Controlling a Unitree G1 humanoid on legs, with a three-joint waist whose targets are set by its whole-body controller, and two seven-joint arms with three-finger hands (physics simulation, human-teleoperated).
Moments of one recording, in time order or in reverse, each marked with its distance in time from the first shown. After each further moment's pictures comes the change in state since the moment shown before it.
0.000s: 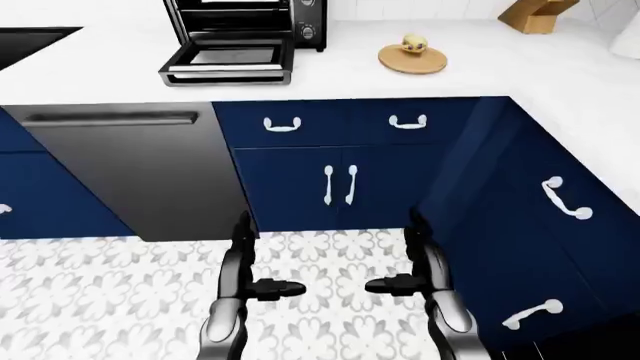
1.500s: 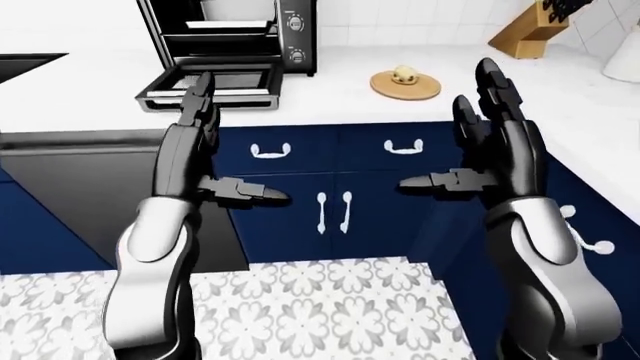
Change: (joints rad) left arm -0.483 0.176 0.085 -0.733 0.091 0.828 -0.110; right arm -0.439 -0.144 -0.137 -0.792 0.192 0.766 -0.125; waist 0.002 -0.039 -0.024
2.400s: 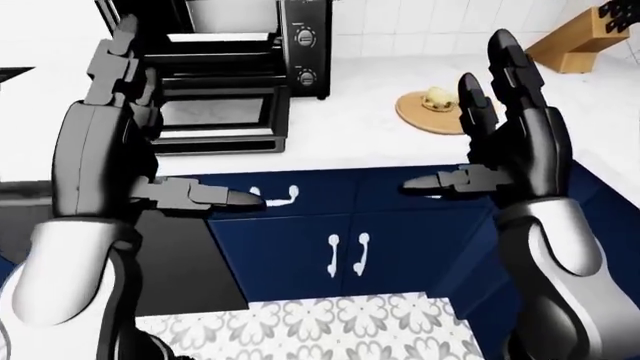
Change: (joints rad) left arm -0.106 0.102 0.064 -0.387 0.110 0.355 -0.100; right arm -0.030 -0.017 0.002 -0.104 0.052 0.023 -0.017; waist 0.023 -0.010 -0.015
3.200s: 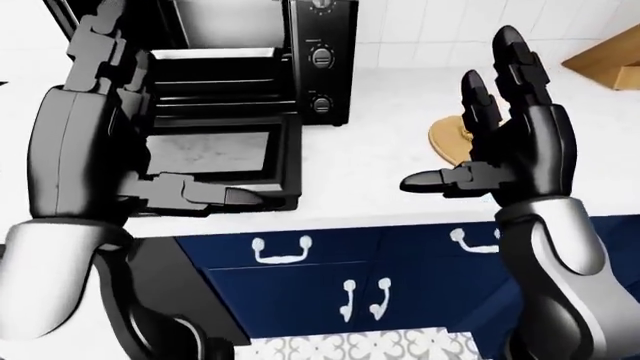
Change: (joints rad) left arm -0.113 -0.164 -0.044 -0.006 0.536 -0.029 -0.436; right arm -0.009 -0.006 -0.007 -0.001 0.022 0.002 -0.023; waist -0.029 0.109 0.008
